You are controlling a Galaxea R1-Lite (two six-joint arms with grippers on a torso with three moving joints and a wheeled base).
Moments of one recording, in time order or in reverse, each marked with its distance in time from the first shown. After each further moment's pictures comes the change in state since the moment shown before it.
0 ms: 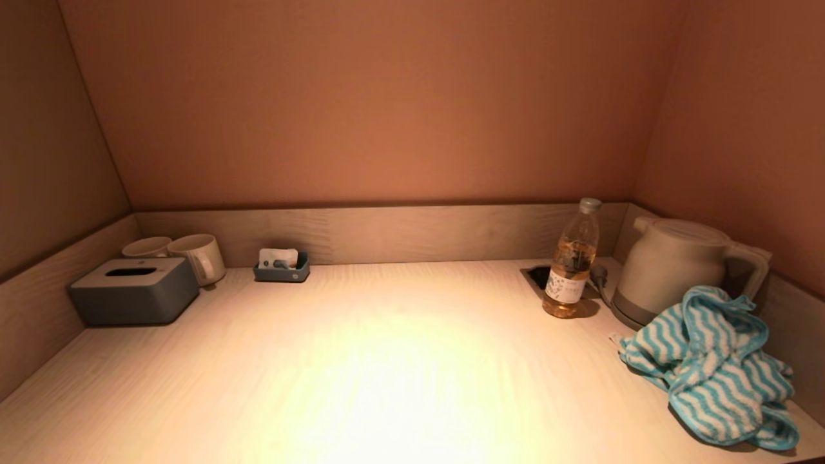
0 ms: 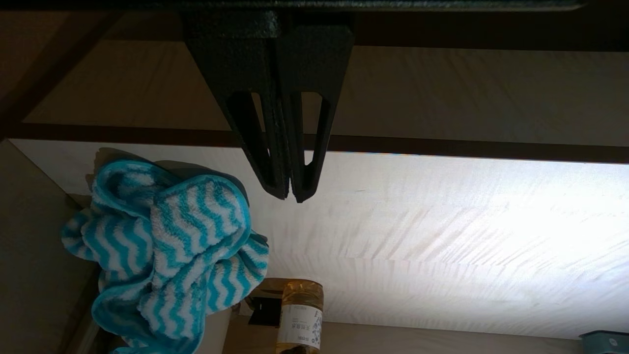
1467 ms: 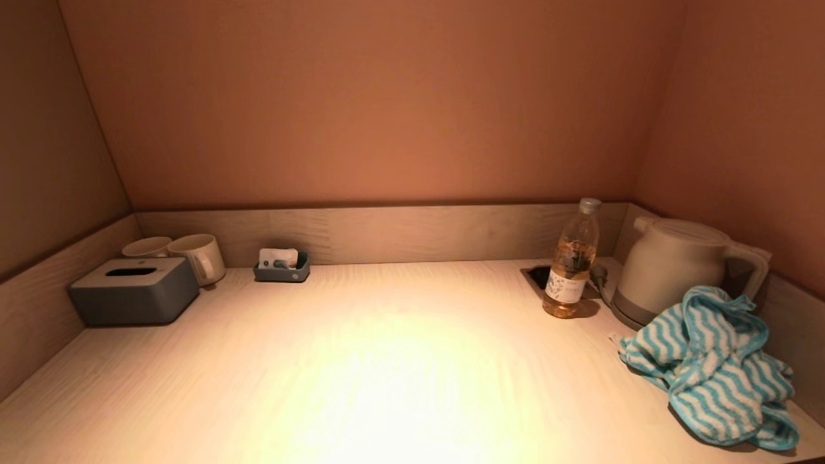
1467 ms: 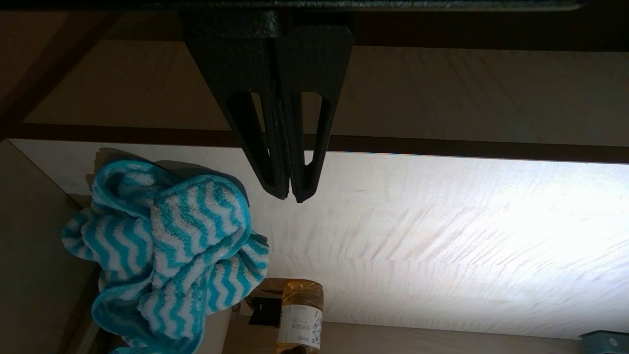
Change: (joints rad) left arm 0.000 0.000 0.000 0.000 0.001 0.000; right arm 0.000 0.000 0.000 0.000 0.000 0.000
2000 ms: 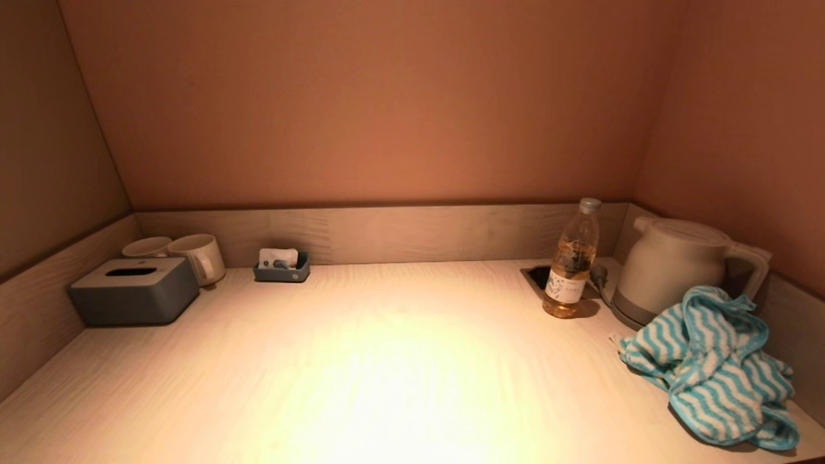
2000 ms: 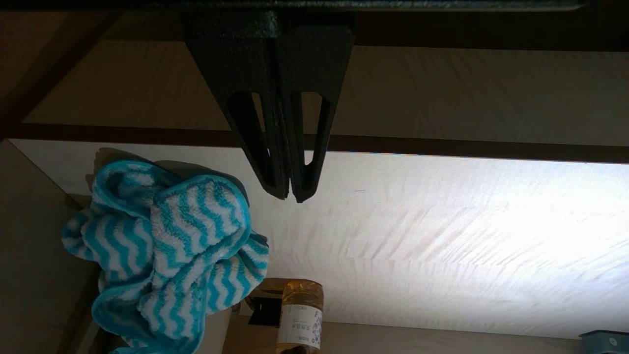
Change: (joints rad) left arm 0.000 0.000 0.000 0.000 0.000 0.000; right arm 0.000 0.000 0.000 0.000 0.000 0.001
